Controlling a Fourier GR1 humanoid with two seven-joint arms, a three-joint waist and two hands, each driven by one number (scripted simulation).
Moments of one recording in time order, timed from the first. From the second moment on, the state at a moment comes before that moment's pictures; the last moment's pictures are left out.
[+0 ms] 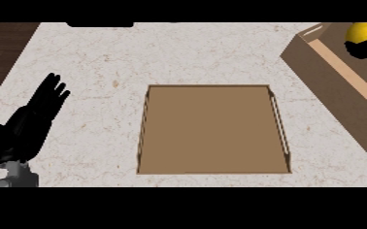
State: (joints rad) left arm -0.04 0.20 0.22 -1.66 0.20 -0.12 0.29; right arm -0.73 -0.53 -0.31 -1.10 1.06 0.06 0.21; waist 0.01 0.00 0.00
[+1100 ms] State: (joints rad) left arm -0.06 0.20 0.23 -1.65 0.20 -0.13 0.30; right arm -0.77 -0.52 -0.53 -0.62 0.82 -0.14 -0.08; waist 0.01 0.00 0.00
